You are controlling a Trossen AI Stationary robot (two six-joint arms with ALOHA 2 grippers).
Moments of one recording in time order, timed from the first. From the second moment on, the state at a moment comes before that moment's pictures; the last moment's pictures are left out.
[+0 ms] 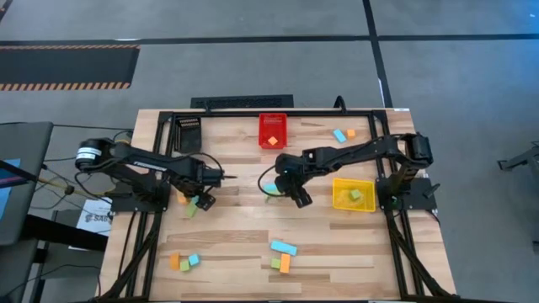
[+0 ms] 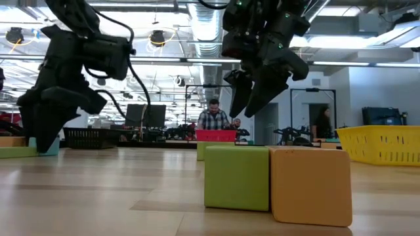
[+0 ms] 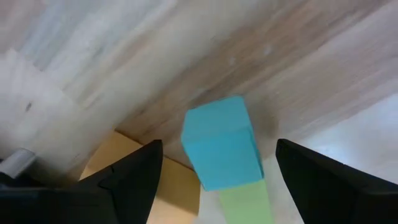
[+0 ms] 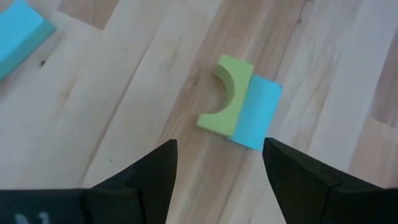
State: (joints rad) left arm 0.06 1.40 0.63 -0.92 0.12 -0.84; right arm -0.05 1.77 1.23 -0.52 -0.14 -0.44
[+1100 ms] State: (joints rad) left arm 0.12 1.44 0.63 -0.83 0.08 -0.64; right arm -0.05 1.77 1.23 -0.52 -0.14 -0.40
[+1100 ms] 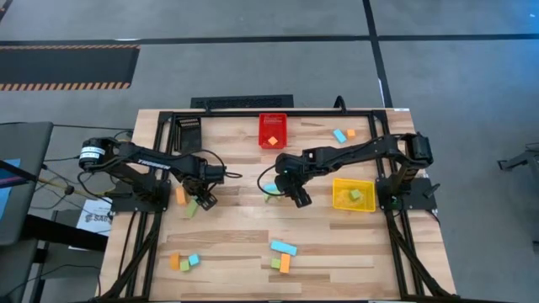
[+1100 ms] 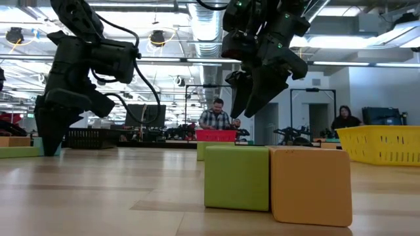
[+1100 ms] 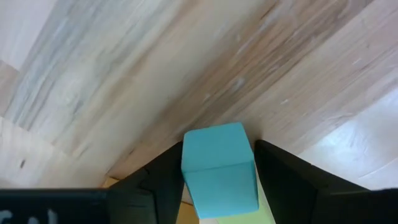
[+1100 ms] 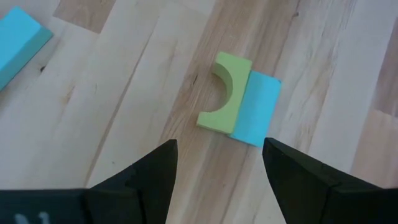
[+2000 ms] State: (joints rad) left arm 0.37 1.44 1.02 -0.96 -0.30 -0.16; right arm -0.07 1.57 1.12 -0.58 -0.11 -0.26
